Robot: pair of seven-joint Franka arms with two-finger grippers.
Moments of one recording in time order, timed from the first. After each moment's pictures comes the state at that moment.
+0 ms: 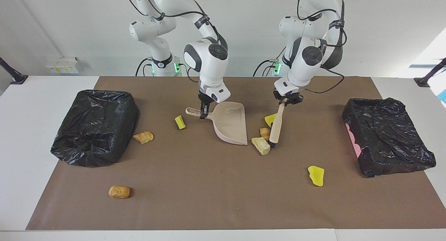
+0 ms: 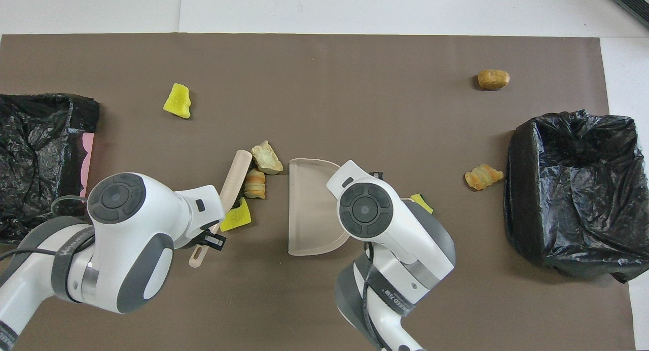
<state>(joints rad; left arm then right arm) -0.35 -0.10 -0.06 -2.32 -0.10 2.06 0.11 0.57 0.16 0.01 -2.02 -0.26 2.10 -0.83</state>
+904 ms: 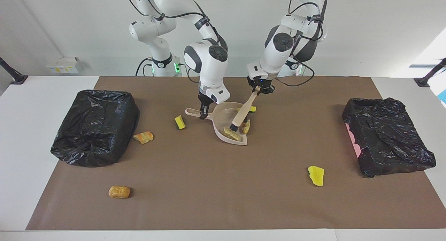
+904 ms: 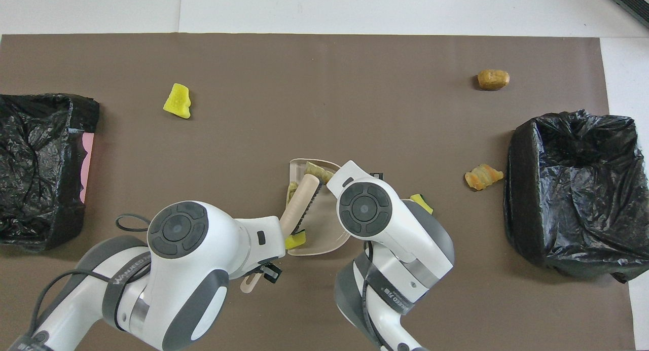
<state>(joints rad) -0.56 -0.14 -0.06 -2.25 -0.26 1.98 0.11 0.57 0.17 0.01 -2.02 -0.26 2.10 -0.82</state>
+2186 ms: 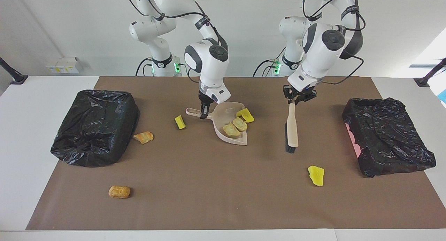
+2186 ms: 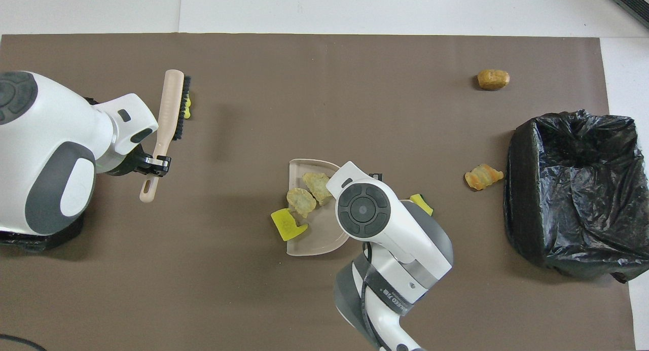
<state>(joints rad) -0.15 0.10 -0.03 -1.85 0.01 1.89 0.02 0.57 0.17 0.01 -2.02 -0.26 2.10 -0.82</state>
